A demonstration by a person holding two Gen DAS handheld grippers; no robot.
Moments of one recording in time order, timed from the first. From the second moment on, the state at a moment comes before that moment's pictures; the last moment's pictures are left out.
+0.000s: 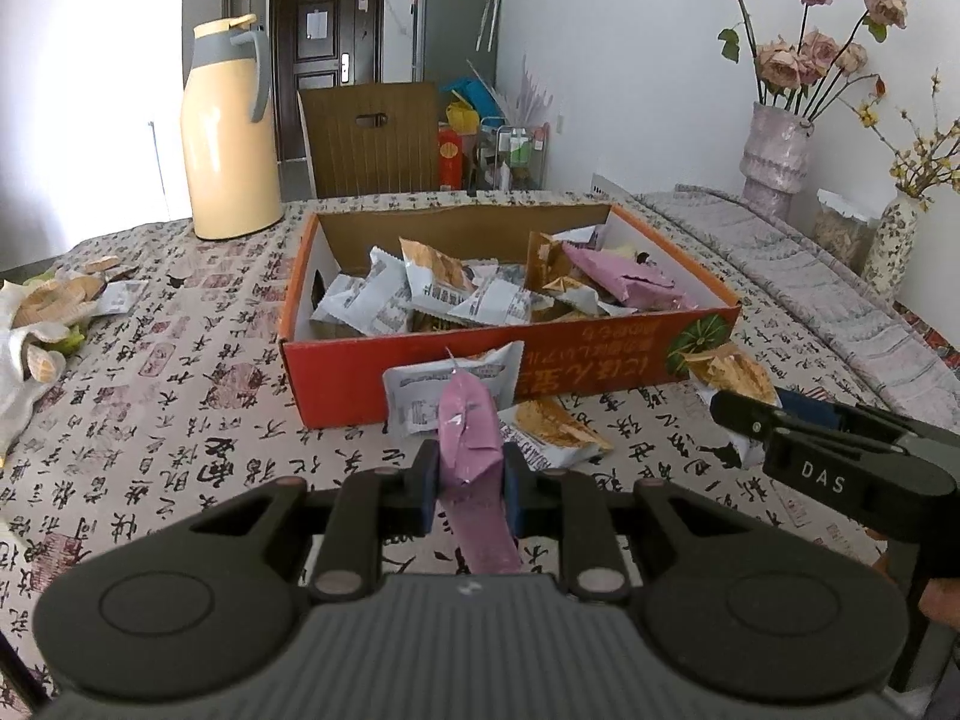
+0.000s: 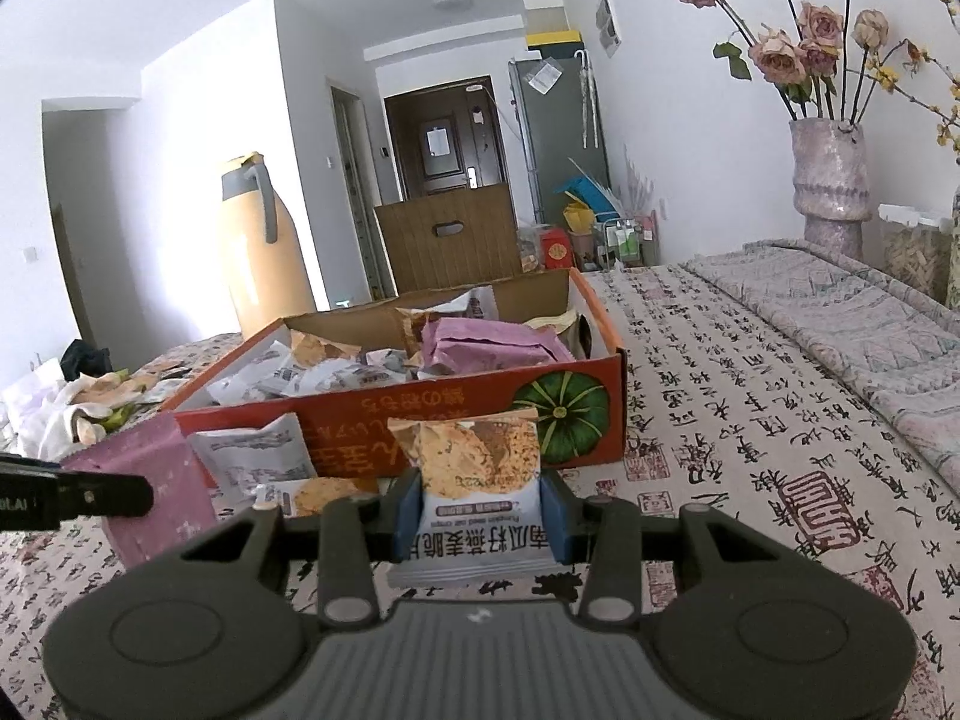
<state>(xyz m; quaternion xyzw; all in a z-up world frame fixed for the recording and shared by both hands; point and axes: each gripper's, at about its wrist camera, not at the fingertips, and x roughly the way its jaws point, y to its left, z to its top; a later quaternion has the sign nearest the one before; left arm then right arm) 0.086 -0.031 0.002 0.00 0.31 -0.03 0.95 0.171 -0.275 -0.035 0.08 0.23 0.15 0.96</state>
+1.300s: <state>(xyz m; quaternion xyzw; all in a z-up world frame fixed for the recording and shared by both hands) 0.219 -0.031 0.061 -0.01 0.22 0.00 0.98 0.295 -0.223 0.028 0.04 0.18 0.15 0.97</state>
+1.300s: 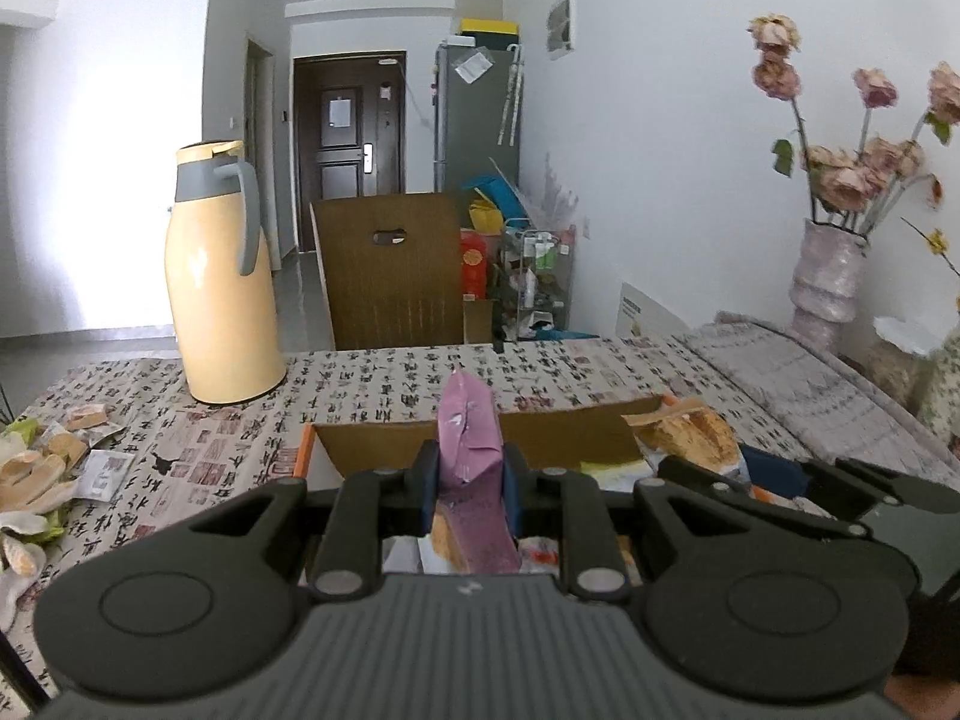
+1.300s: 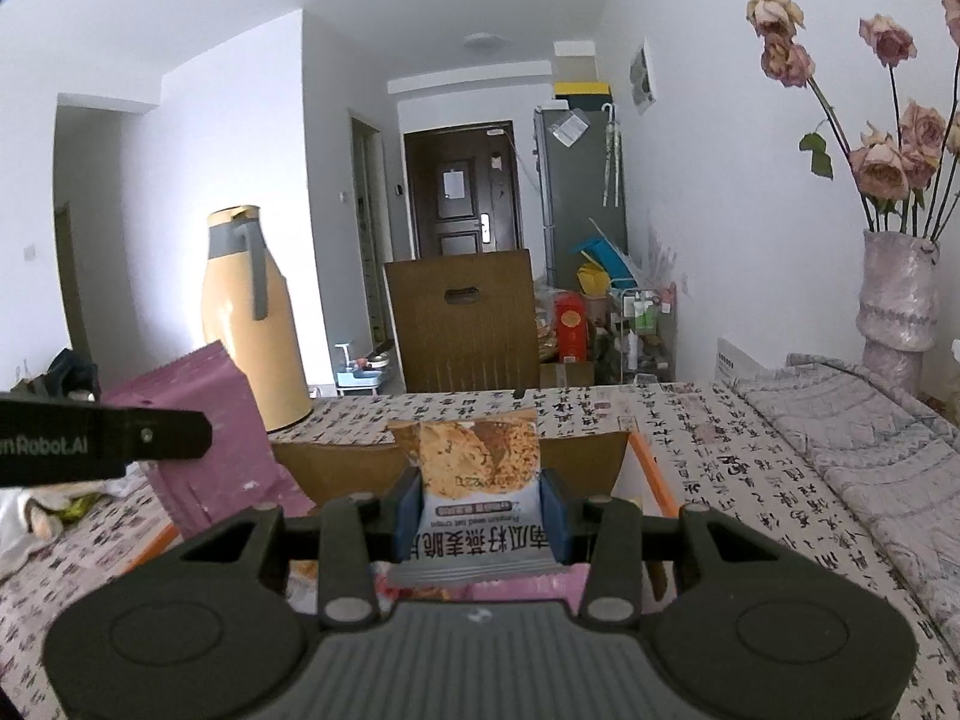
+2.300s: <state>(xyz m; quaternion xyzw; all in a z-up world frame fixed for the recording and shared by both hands) 0.237 -0.008 0.037 -0.03 0.23 0.06 0.97 0.305 -0.228 0.000 0.06 0.20 0.13 0.97</state>
